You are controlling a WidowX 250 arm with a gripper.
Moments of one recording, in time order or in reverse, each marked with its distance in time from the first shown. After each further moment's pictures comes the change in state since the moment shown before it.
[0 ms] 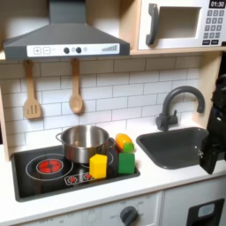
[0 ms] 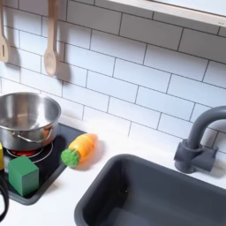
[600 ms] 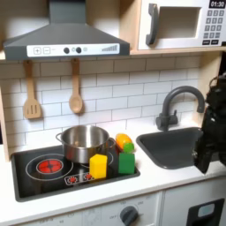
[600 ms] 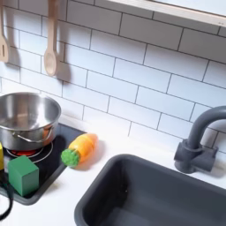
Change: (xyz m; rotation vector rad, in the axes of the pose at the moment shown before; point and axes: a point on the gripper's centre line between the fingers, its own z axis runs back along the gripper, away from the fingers) arm 0.012 0.004 -0.008 -0.001 0.003 -0.006
